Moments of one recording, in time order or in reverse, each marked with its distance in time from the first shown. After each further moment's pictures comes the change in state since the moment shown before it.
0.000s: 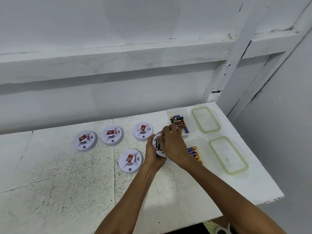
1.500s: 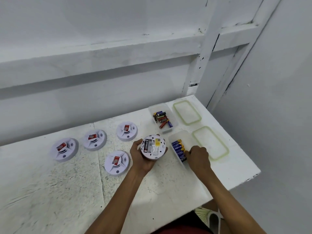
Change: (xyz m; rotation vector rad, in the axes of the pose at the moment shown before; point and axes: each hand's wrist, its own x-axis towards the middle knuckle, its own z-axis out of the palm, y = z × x) left_hand -0.009 -0.007 -0.010 -0.114 -0.134 -0.222; right_hand -0.090 0.105 -0.023 0.004 -0.142 0.717
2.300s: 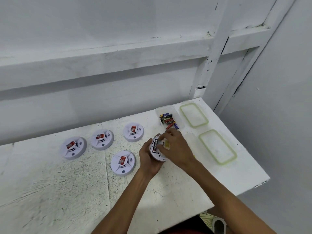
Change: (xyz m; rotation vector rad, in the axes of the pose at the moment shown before) left_hand -0.009 -0.007 0.003 0.038 -0.068 0.051; right_hand -0.014 -0.095 -0.004 0.191 0.071 -0.715
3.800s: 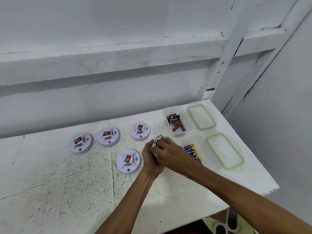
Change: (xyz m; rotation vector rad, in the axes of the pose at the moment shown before) left_hand -0.004 0.005 -0.008 -0.004 0.111 0.066; right_hand 0.007 0.000 0.038 -0.544 -0.209 -0.687
